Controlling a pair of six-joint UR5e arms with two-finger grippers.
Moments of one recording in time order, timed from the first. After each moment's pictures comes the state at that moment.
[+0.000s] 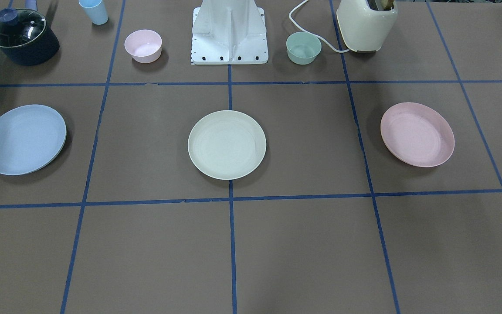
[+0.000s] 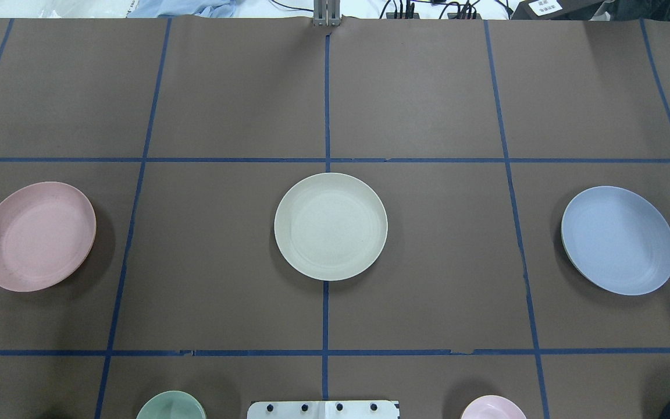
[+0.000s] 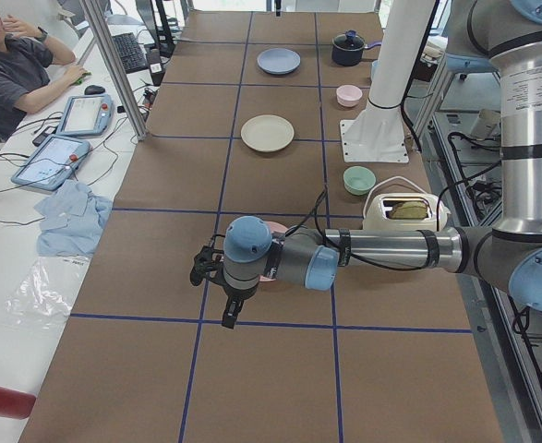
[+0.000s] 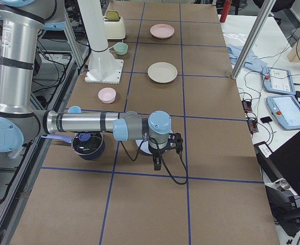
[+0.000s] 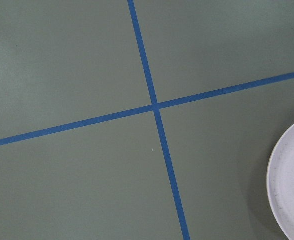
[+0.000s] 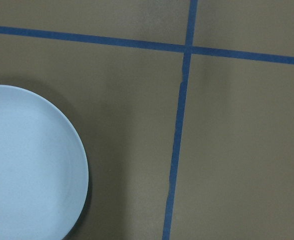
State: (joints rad) left arm -1.58 -1.44 -1.70 -1.81 -2.37 0.08; right arm 1.47 -1.75 1.79 -1.52 2.34 0.03
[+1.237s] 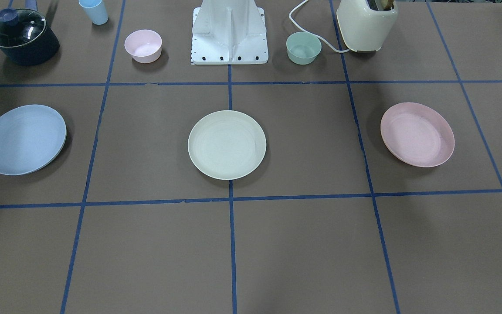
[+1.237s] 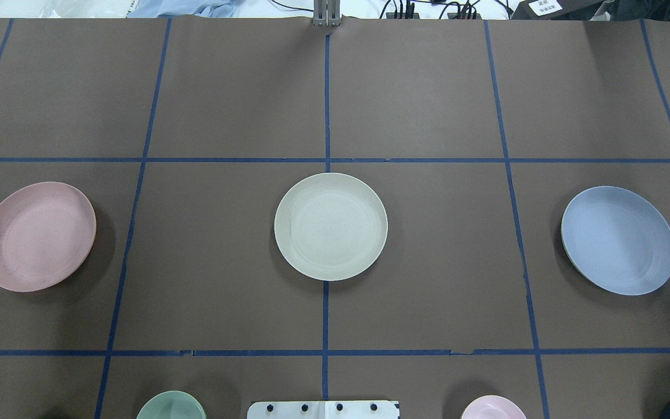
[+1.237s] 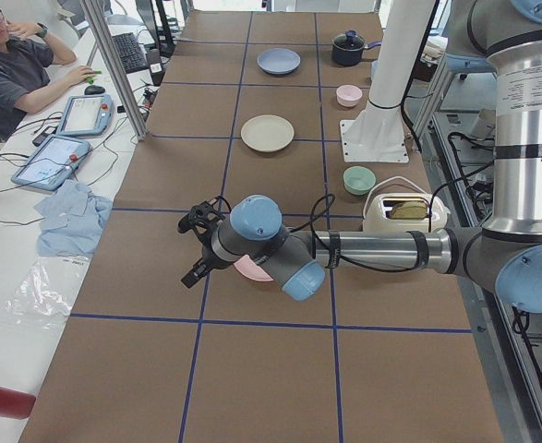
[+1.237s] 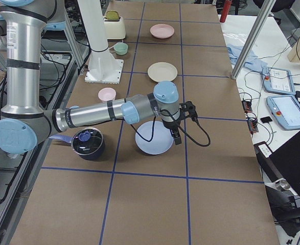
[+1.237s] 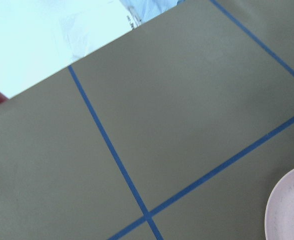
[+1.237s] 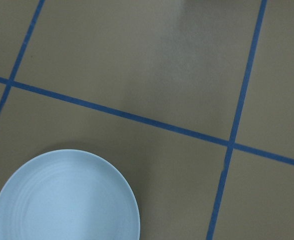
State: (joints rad) left arm -1.58 -1.50 -1.62 -2.38 -2.36 0.04; right arm 1.47 -1.66 1.89 -1.37 2.35 0.08
